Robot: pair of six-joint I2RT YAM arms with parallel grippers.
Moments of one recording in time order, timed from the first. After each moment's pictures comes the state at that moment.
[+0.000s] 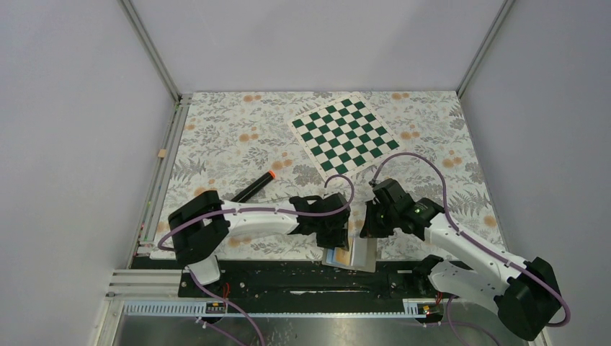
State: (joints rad) left arm -1.17 1.70 1.03 -0.38 0.11 -1.06; right arm 0.68 0.98 0.60 -0.68 -0.18 0.68
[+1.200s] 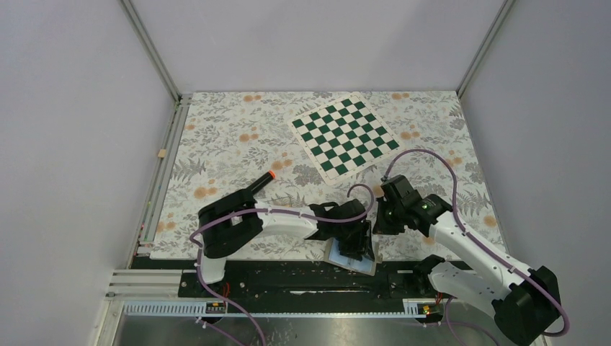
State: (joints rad) left arm -1.23 1.91 1.13 -0.10 0.29 -1.12; right arm 0.58 0.95 0.66 -0.83 -0.07 0.63
